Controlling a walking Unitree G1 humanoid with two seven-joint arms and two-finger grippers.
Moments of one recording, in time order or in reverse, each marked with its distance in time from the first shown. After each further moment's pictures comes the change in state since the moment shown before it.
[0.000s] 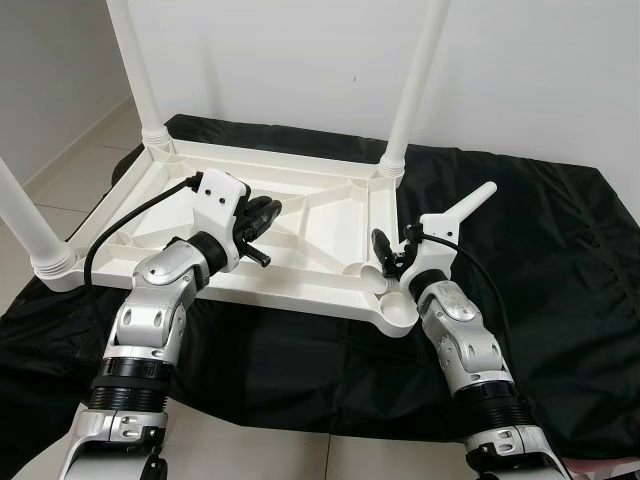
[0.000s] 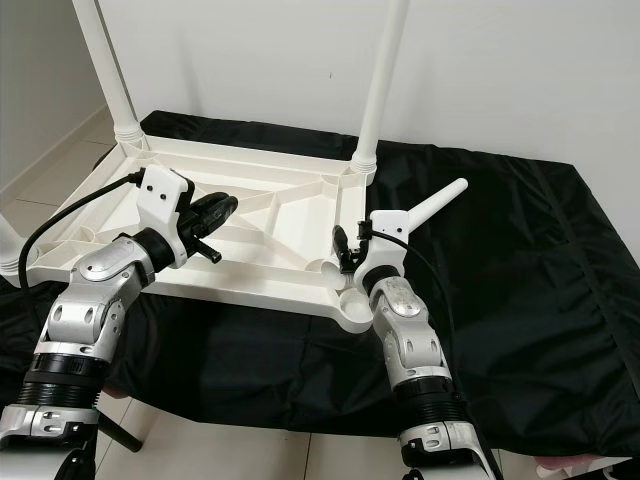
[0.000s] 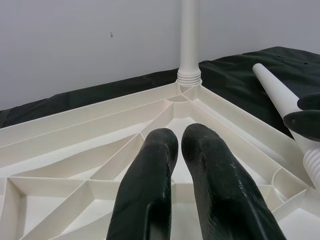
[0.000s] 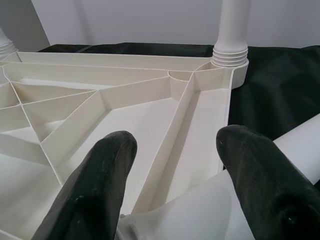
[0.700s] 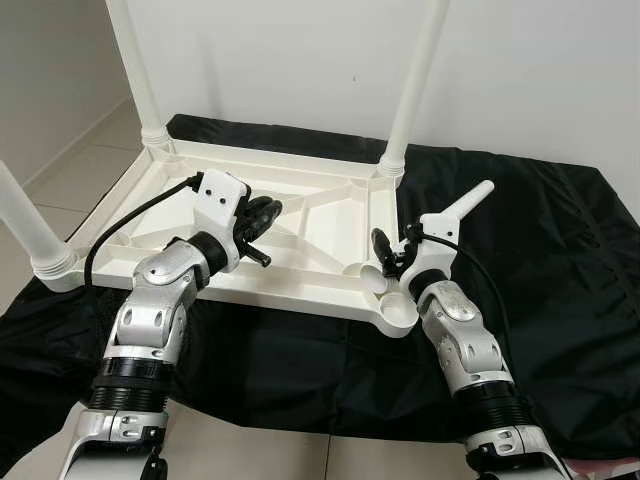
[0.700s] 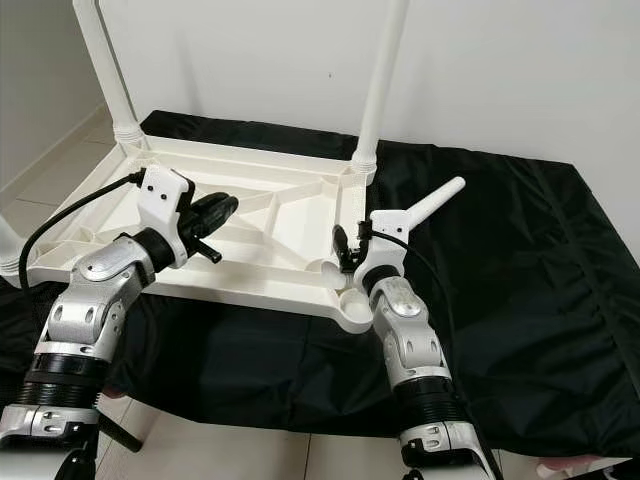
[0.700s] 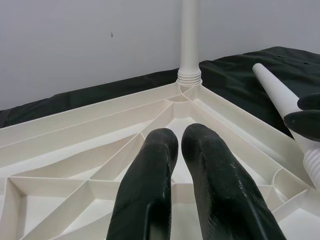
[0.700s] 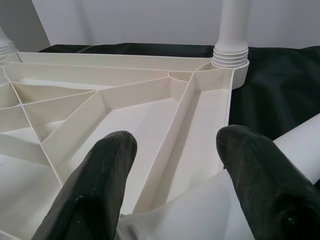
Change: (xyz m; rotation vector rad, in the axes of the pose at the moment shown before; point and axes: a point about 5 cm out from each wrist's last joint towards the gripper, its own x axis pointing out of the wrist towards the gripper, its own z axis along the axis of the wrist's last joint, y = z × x) left arm 0.000 0.000 0.000 0.000 0.000 0.000; right arm 0.000 0.000 0.000 0.000 -0.001 0.001
